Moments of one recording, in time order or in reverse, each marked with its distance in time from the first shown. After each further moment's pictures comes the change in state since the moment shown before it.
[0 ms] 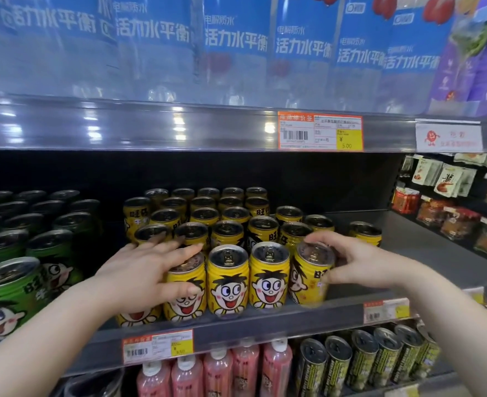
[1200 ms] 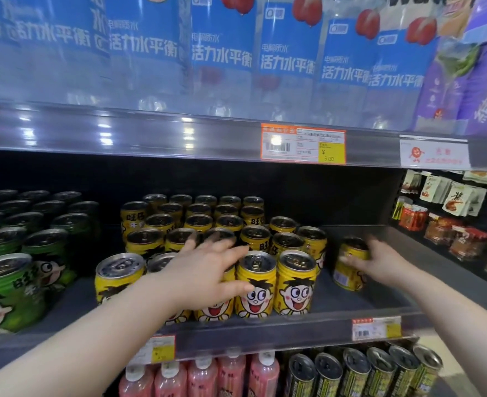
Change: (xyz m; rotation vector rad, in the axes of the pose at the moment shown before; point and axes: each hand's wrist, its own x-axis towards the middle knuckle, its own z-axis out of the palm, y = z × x) left_hand 0.033 0.087 -0.016 -0.103 0.067 0.068; right_hand 0.019 0.074 -0.037 -0.162 0.401 0.390
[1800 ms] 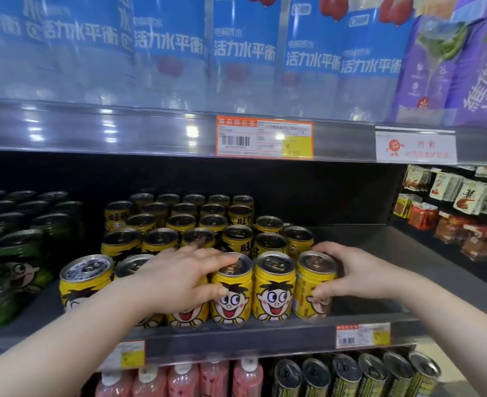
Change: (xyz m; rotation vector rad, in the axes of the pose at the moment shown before) left_hand 0.013 0.006 0.005 0.064 -0.067 0.003; right_hand -0.013 -0.007 -0.011 0.132 -0.412 -0.478
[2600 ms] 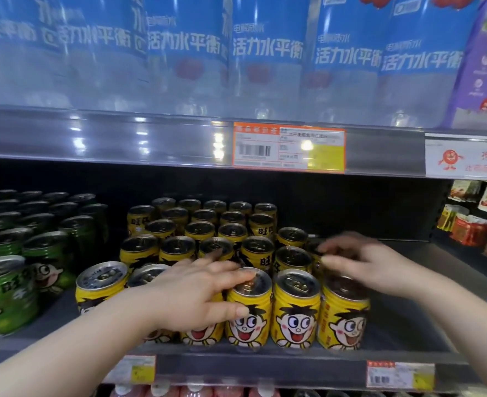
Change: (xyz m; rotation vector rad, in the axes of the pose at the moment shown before) left_hand -0.001 0.000 -0.007 -0.081 -0.069 -0.013; right_hand 0.035 -0.025 -0.013 -0.048 0.141 -0.149
